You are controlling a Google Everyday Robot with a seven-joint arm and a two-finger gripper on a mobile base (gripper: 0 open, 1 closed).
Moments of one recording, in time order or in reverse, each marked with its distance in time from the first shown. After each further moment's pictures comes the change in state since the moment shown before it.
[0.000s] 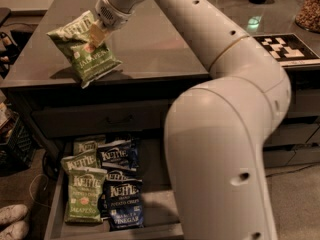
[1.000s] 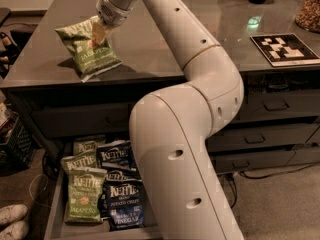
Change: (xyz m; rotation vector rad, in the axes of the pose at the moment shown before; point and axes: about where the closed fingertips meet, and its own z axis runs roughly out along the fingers) arm -0.007 -0.036 0.021 -0.002 0.053 0.019
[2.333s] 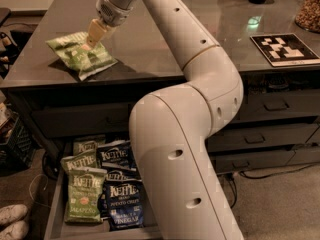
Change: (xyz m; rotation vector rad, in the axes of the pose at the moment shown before) arm -0.002 -0.001 0.000 0.003 -0.006 0.000
